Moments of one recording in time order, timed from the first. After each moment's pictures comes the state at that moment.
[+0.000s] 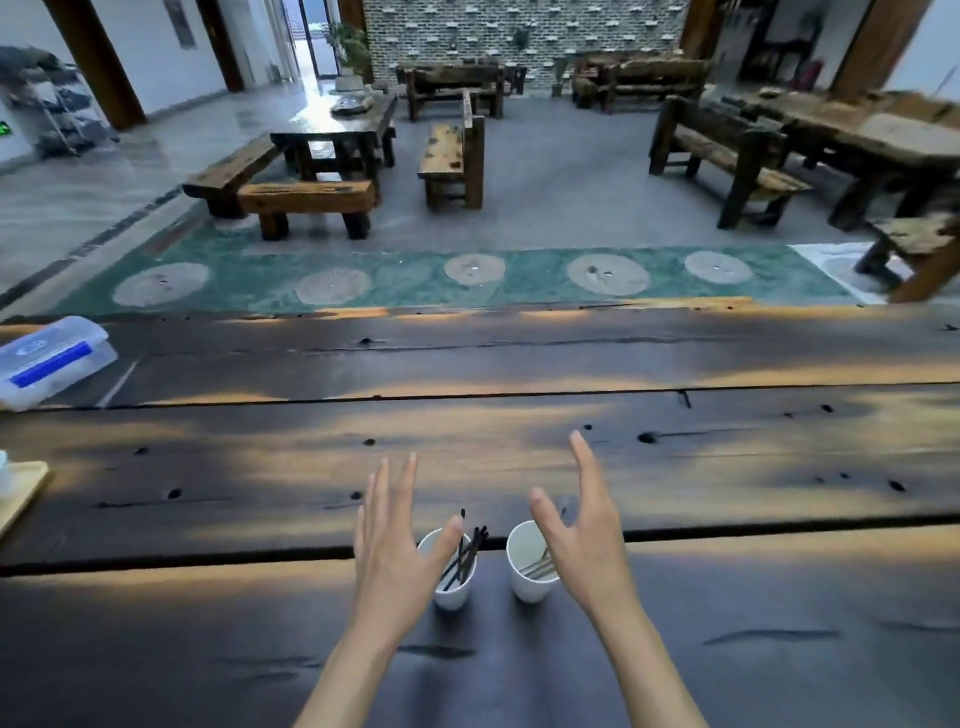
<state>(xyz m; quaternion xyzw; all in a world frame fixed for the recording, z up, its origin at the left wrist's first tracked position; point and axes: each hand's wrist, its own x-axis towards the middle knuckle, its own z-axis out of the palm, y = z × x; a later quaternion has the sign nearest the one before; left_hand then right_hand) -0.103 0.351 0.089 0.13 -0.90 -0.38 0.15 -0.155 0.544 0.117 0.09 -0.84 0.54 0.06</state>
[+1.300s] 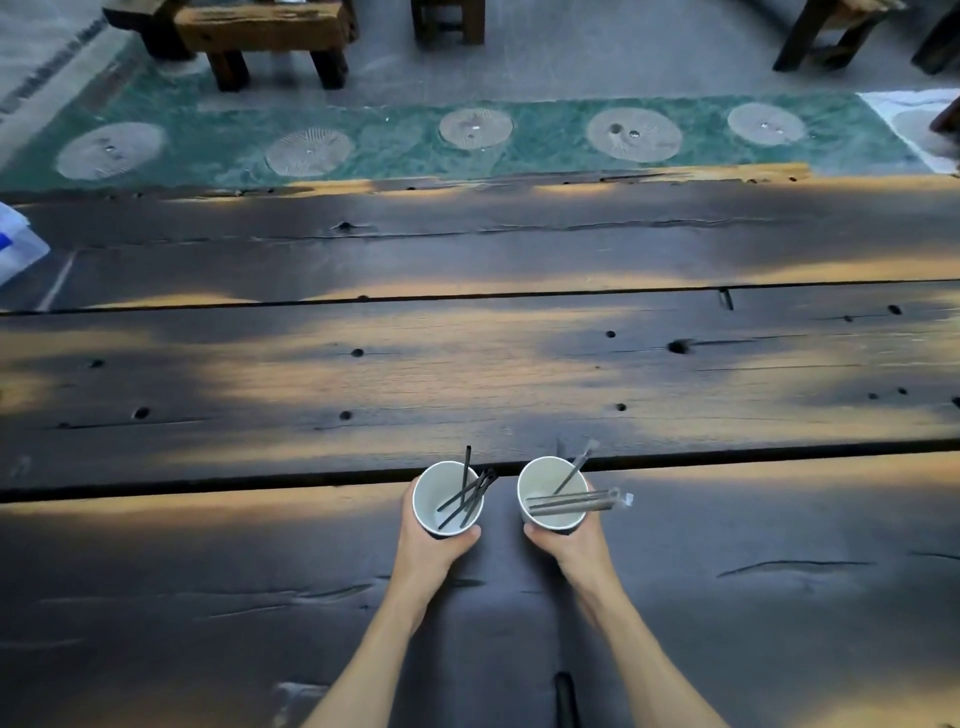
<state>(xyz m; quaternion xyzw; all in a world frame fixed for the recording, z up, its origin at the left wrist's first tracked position) -0.127 0.353 -0.065 0.26 -0.72 -0.64 -0.01 -0.172 0.549 -0.065 -0.09 -0.72 0.66 -0.16</state>
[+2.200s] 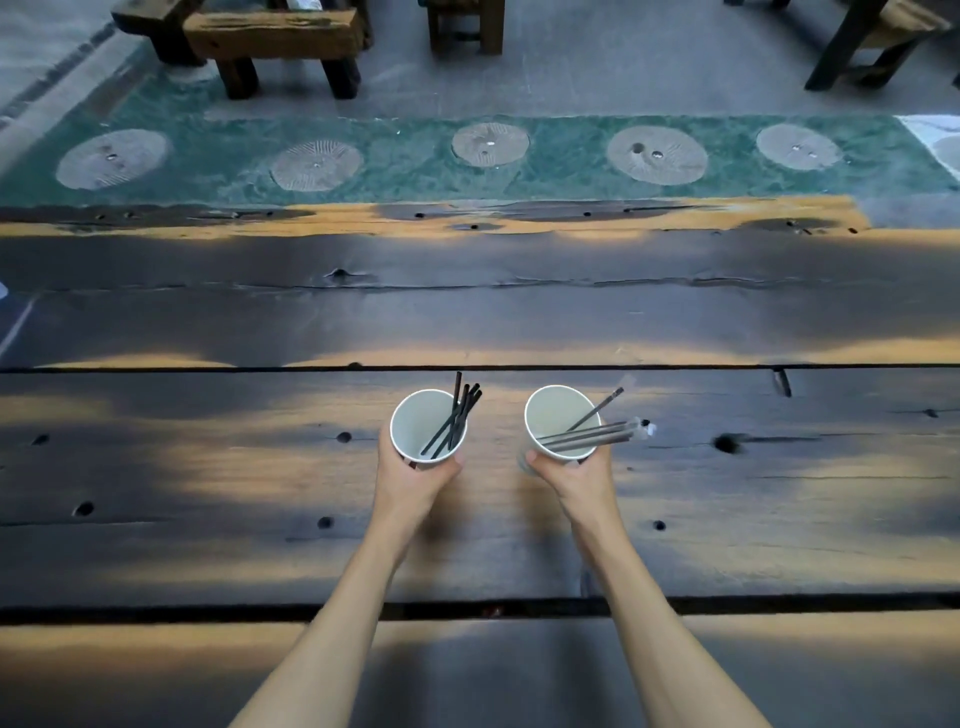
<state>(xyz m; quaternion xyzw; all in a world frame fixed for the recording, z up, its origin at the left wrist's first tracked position) -0.356 0.280 -0.041 0.27 -0.71 -0.65 0.09 -0.413 0.478 -0.051 -0.08 -0.70 0.71 -0.08</state>
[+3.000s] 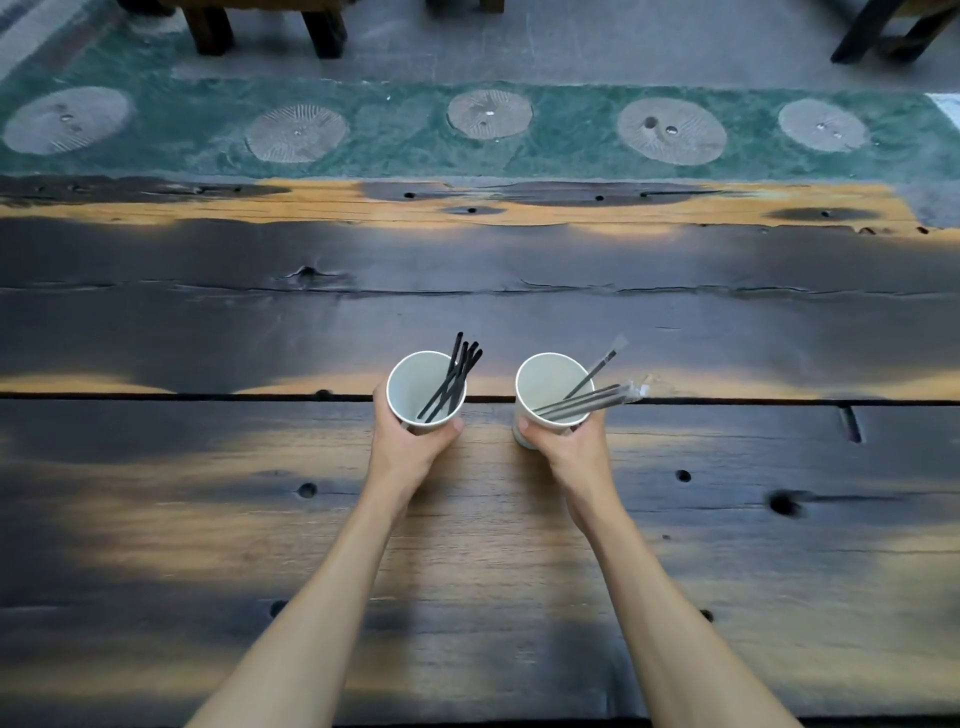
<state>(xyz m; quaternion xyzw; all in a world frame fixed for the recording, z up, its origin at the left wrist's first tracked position) -0.495 0.241 -0.098 0.26 -0.70 -0.66 0.09 -0.547 0.431 -0.106 -0.09 -0.73 0.67 -0.09</state>
